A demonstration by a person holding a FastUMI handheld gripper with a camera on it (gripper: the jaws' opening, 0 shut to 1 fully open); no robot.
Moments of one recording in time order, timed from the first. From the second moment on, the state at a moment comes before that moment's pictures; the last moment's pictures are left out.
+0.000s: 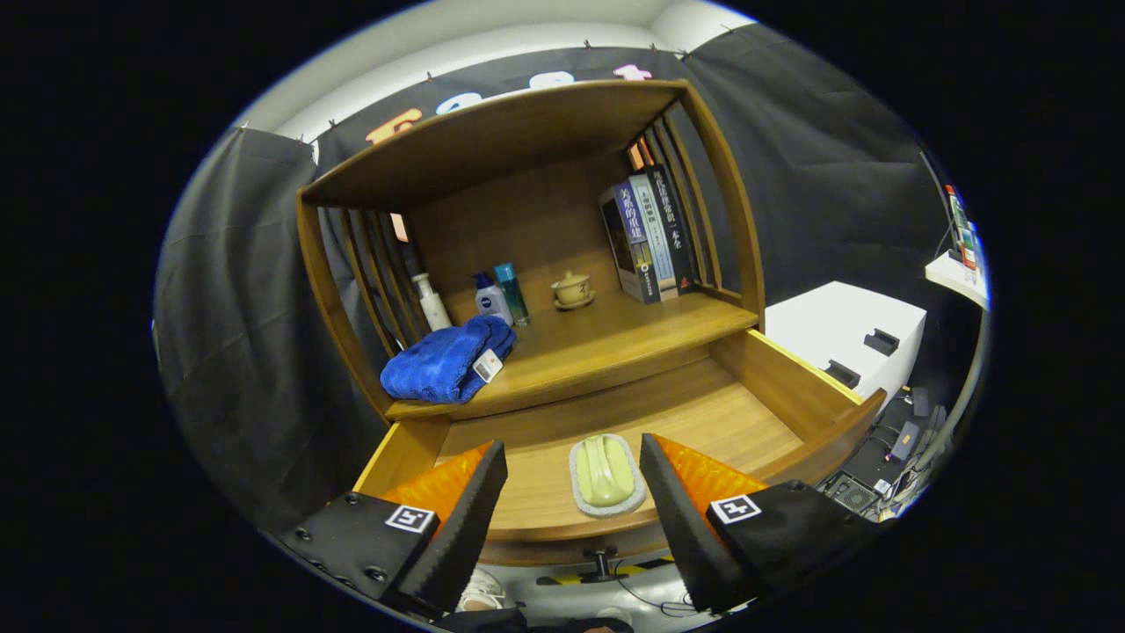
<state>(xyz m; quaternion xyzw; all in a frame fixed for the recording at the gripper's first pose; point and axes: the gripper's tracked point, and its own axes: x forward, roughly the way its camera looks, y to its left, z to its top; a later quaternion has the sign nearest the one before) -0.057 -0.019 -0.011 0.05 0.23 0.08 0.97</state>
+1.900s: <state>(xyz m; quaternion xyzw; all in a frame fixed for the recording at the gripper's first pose) 0.034 -0.014 -0.042 -0.14 0.56 0.06 0.81</state>
